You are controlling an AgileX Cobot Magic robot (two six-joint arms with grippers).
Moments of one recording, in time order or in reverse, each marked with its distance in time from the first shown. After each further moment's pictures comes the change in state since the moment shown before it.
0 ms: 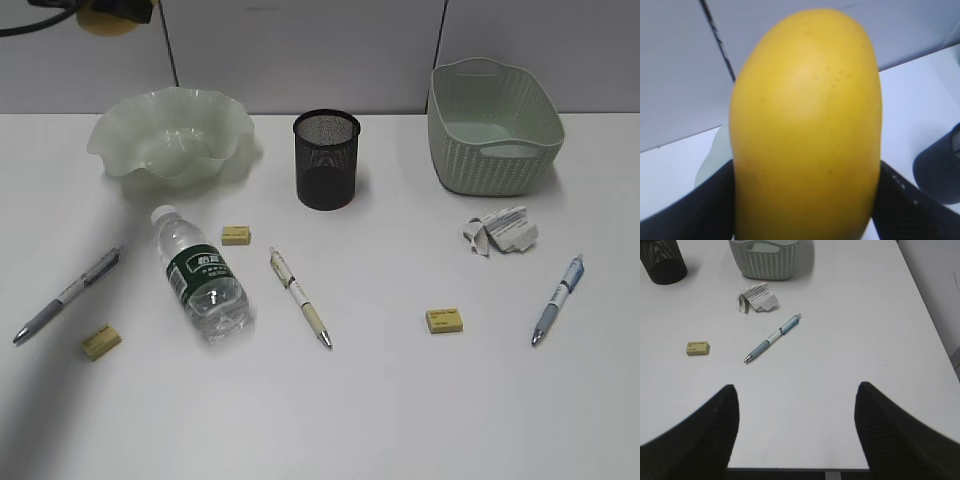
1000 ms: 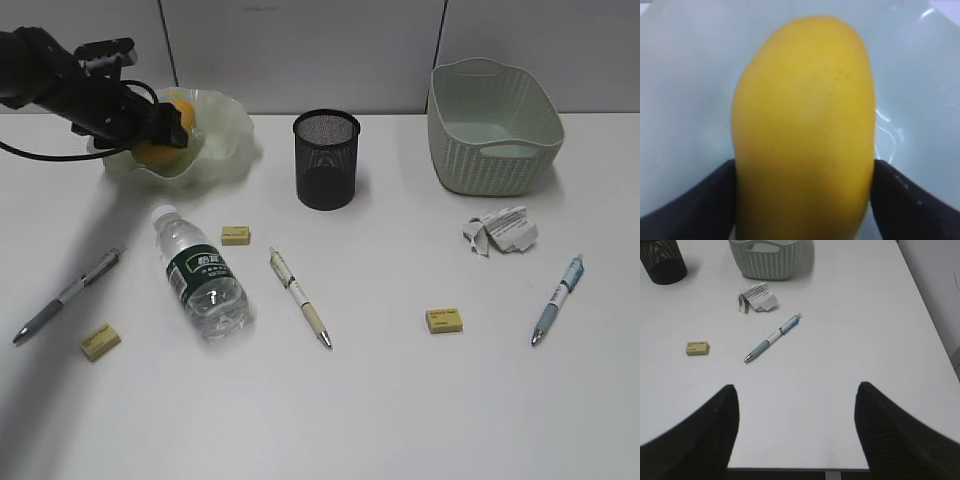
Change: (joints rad) left arm 0.021 0.397 -0.001 -0.174 -0.209 0.000; right arm 0.000 0.000 0.000 0.000 0.000 0.000
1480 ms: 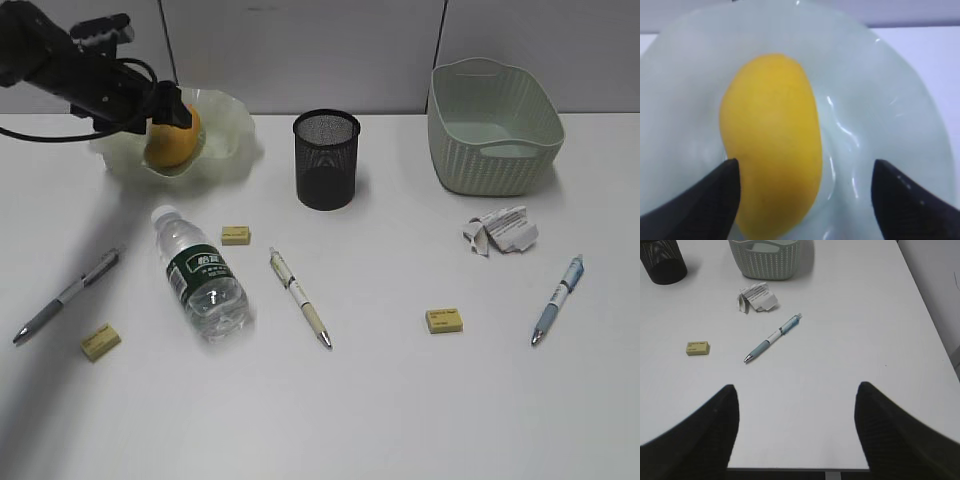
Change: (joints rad) left arm -0.005 -0.053 -0.001 -0.036 0.040 0.000; right arm 0.000 0.000 0.000 0.000 0.000 0.000
